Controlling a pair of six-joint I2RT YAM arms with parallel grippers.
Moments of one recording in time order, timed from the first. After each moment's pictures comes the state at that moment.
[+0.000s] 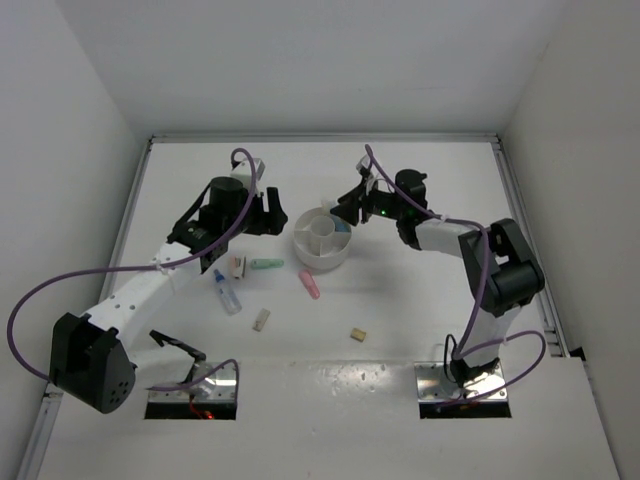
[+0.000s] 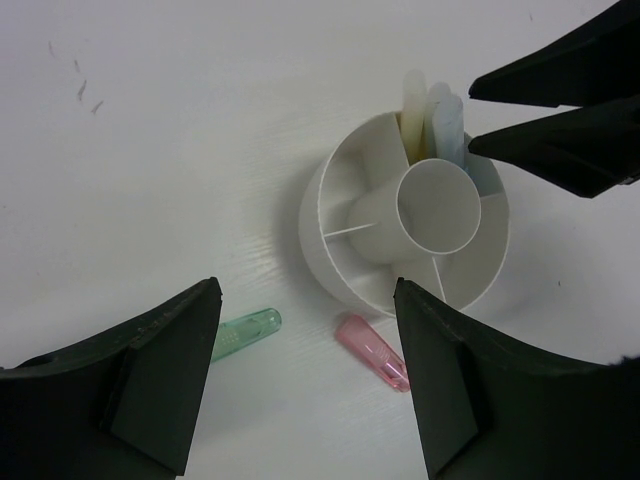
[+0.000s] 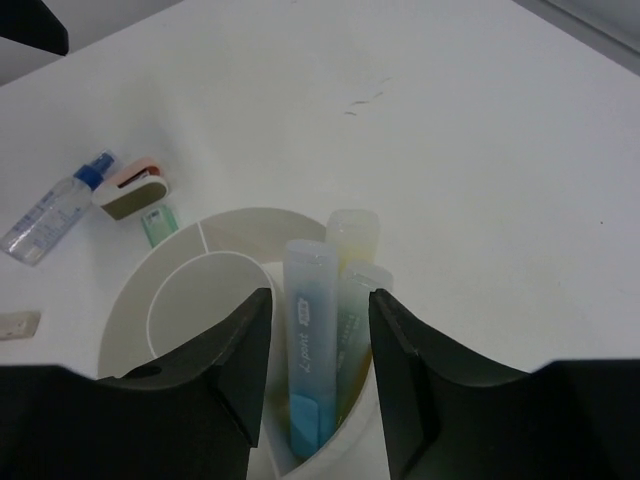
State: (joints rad) left arm -0.41 1.20 0.93 -0.22 0.04 -0.30; right arm 0.34 1.81 0.89 0.69 -0.74 0.00
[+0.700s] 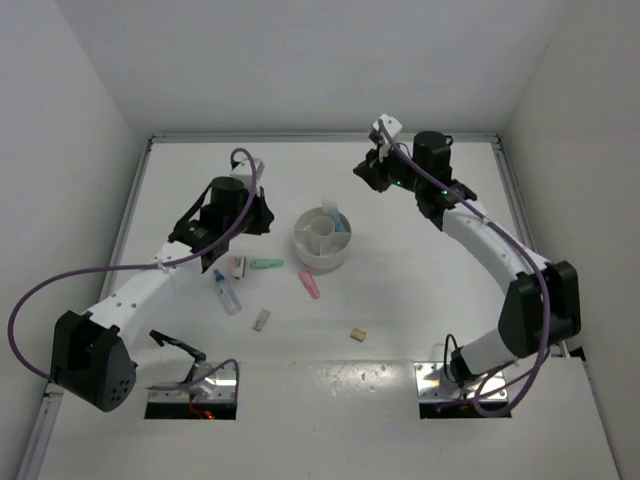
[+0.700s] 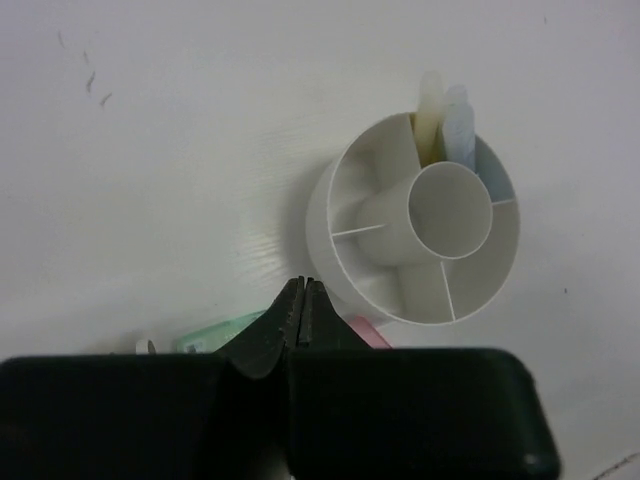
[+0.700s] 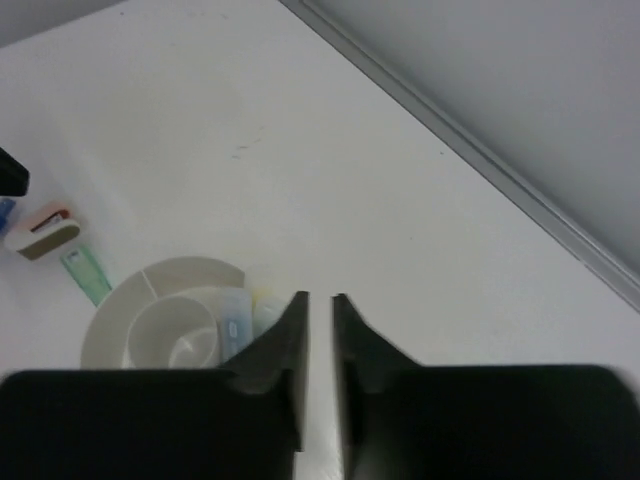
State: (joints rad) left arm -0.41 1.20 0.93 -0.22 0.02 -0.30; right arm 0.34 1.53 1.12 0.14 -0.49 -0.21
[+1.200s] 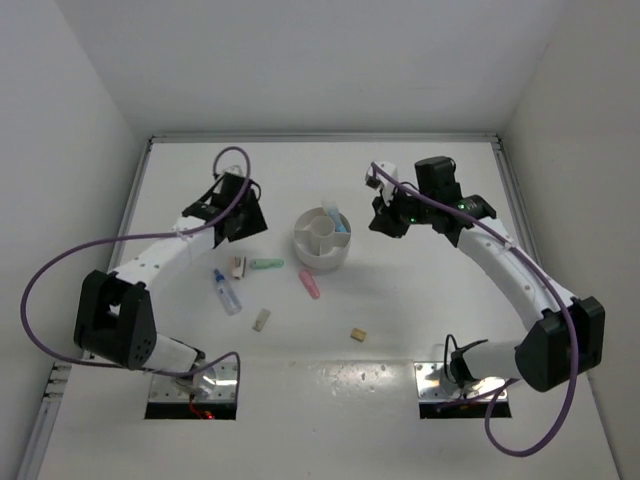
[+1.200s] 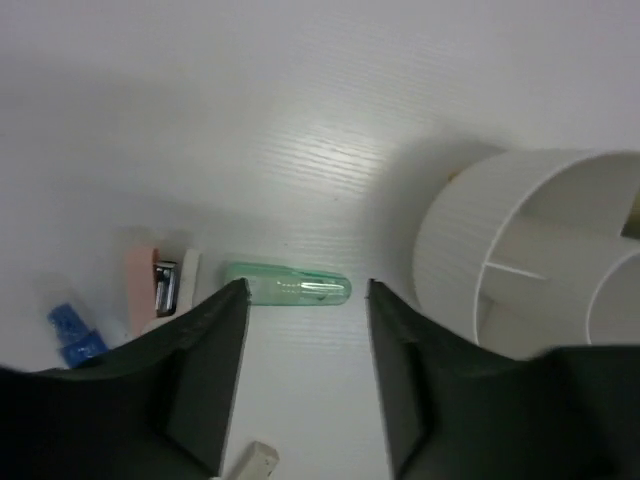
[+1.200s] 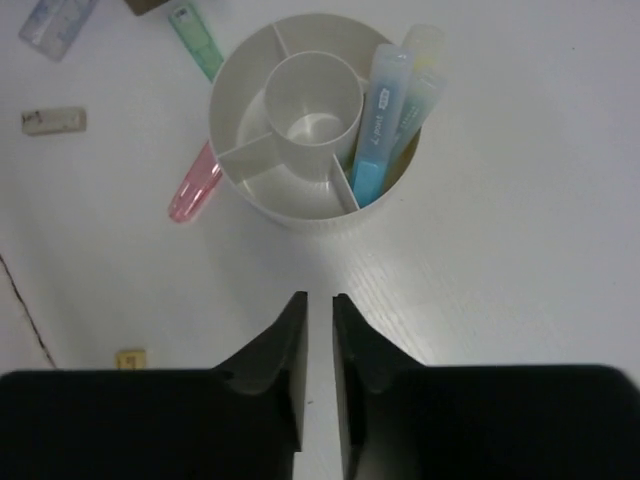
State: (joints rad) left arm -0.38 1.43 1.02 -0.45 -0.19 -0.56; right arm 0.36 1.33 1.11 -0.52 -0.53 -0.46
